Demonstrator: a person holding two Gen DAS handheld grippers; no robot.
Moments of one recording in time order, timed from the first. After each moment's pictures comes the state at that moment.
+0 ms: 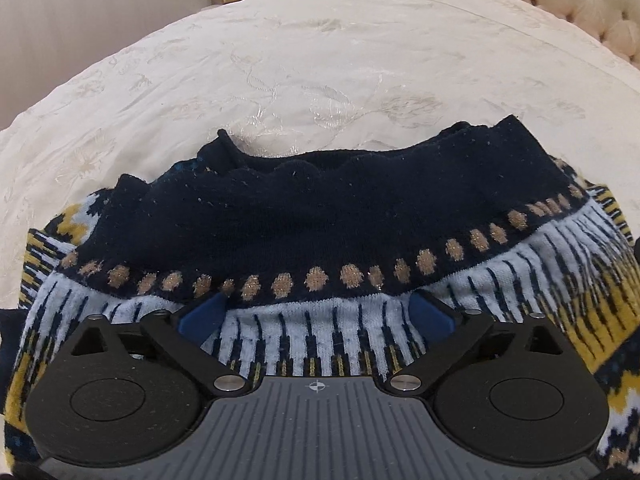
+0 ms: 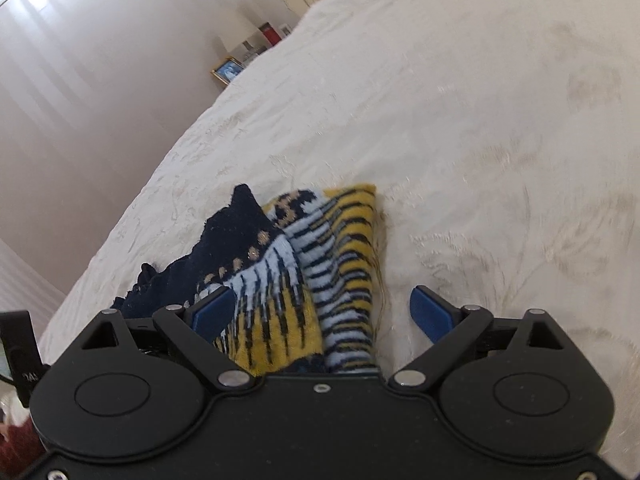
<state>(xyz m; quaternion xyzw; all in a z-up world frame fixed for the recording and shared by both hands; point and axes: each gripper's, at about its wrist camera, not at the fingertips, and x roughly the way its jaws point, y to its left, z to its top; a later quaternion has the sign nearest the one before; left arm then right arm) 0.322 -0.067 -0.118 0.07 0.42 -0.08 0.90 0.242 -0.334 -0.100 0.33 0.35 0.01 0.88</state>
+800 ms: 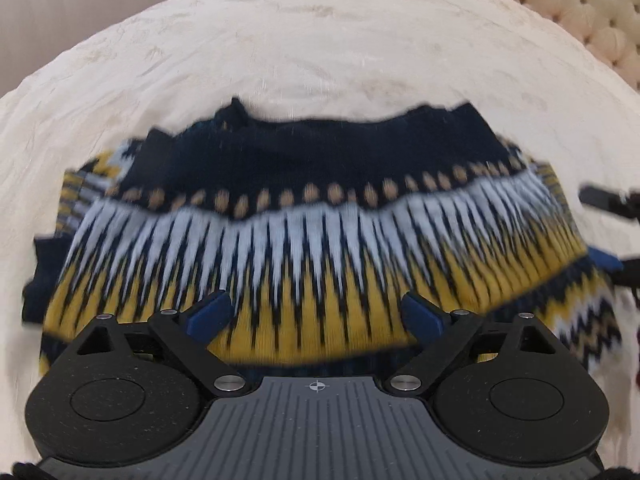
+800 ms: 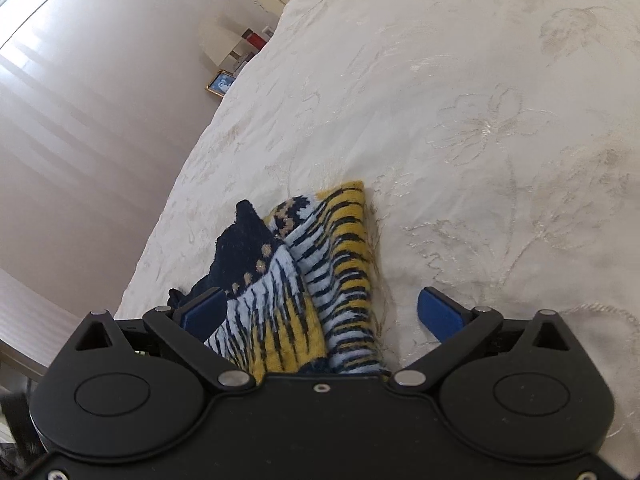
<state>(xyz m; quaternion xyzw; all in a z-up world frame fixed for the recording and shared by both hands) 0.274 -0.041 -0.082 0.04 0.47 -0.11 0.88 0.236 -0.356 -0.104 0.42 0.35 0.02 0.84</state>
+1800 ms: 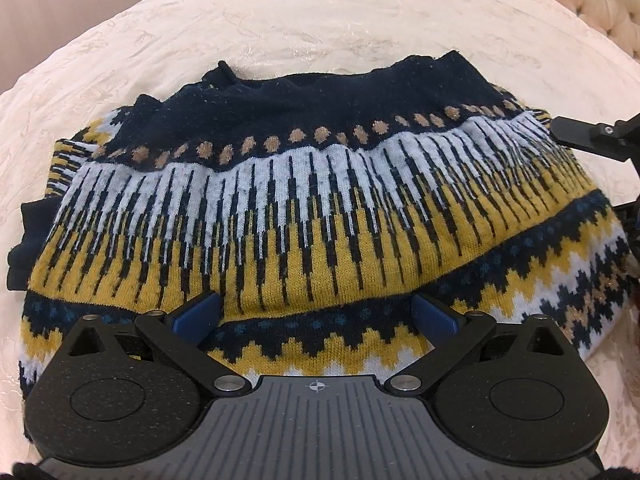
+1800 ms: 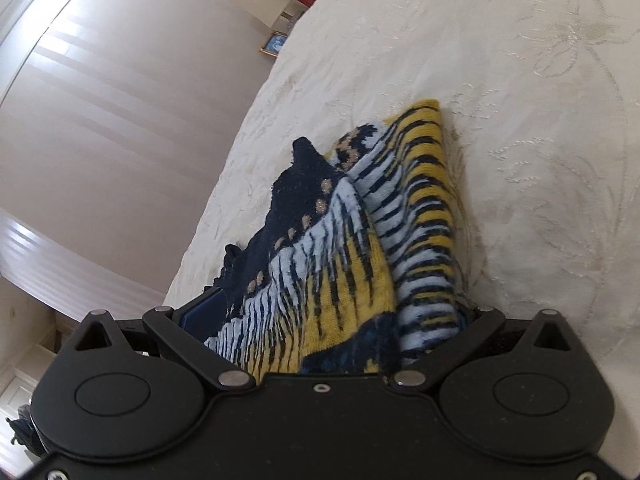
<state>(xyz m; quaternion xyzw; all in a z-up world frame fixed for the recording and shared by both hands) 0.257 -0.051 -0.110 0.07 0.47 -0.11 0.87 0.252 -0.325 -0.131 0.45 0.34 0.14 0.82</state>
